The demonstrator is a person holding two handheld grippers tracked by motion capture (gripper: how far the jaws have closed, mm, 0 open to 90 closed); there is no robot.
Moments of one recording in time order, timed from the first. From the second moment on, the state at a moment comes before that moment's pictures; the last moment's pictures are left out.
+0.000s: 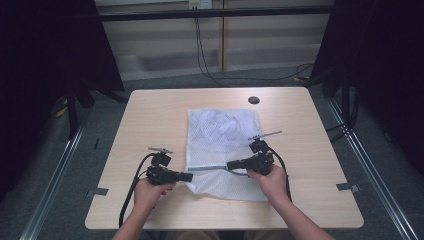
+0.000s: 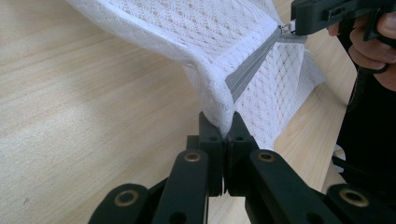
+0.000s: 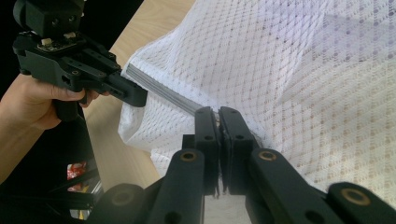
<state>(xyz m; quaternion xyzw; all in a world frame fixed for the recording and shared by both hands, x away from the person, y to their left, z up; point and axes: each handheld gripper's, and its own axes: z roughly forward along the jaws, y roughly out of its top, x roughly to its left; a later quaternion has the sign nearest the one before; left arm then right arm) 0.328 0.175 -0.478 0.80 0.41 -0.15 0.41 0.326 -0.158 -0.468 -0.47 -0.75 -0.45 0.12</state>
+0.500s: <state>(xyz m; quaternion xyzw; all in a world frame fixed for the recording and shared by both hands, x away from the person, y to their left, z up) 0.329 0.178 -0.479 0.80 0.42 -0.14 0.41 0.325 -0.170 -0.467 -0.48 -0.75 -0.45 0.11</state>
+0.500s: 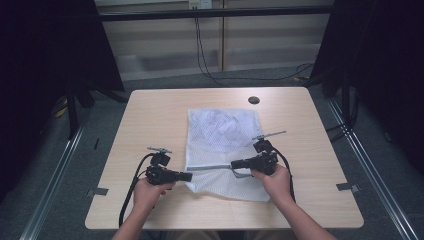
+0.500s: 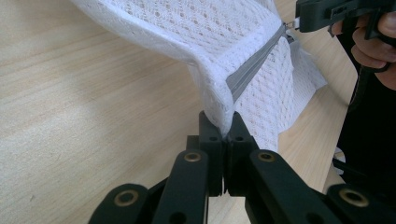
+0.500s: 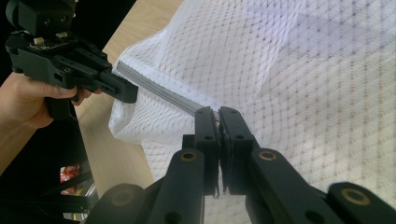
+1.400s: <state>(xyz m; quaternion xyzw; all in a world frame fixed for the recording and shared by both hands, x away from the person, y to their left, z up) 0.330 0.176 -0.480 0.79 0.43 -0.15 0.41 0.323 -0.180 -0.469 -0.49 -0.74 -0.45 0.12</state>
